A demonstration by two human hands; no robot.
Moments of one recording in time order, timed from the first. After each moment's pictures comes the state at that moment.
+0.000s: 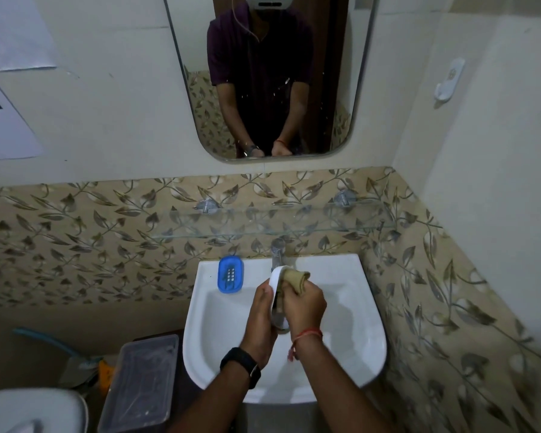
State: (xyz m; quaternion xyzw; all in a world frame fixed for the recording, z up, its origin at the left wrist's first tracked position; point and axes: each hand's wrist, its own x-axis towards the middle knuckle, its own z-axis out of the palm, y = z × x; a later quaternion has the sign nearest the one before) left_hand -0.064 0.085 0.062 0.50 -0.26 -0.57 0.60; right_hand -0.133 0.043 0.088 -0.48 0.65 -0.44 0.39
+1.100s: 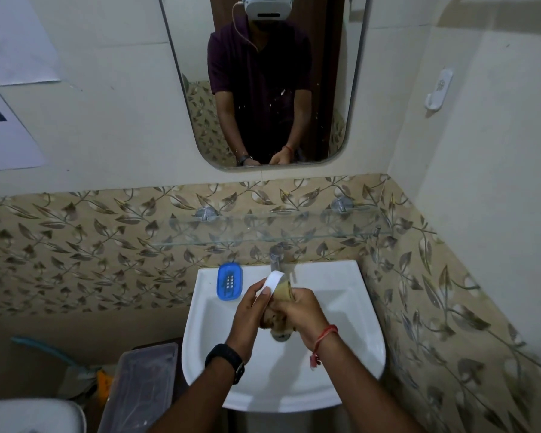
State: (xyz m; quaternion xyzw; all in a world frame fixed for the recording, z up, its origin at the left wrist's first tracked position) left_hand -0.040 0.082 0.077 0.56 -0.33 -0.50 0.57; right_hand -0.157 0.034 0.090 -0.48 0.50 -0.33 0.64
